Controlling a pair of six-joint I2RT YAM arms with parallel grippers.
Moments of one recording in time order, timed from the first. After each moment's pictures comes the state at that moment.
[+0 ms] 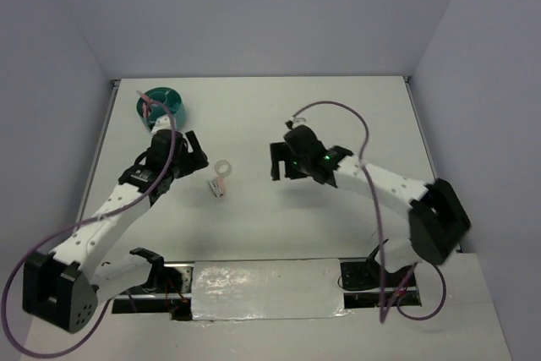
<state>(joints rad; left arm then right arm) -0.33 1.12 0.78 -0.38 -0.21 -0.61 0.71 1.33 0.89 -0.37 0.12 0.52</state>
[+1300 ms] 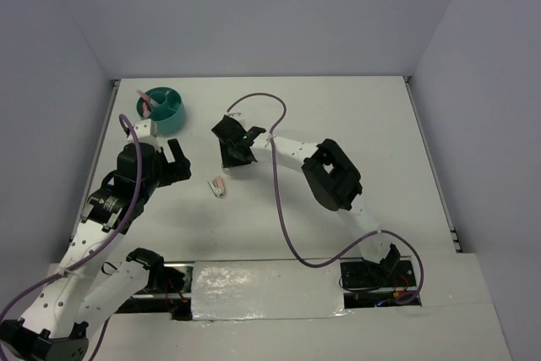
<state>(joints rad) -0.33 0.73 0.85 -0.67 -0.26 -0.45 0.87 2.29 1.81 -0.49 0.21 0.60</state>
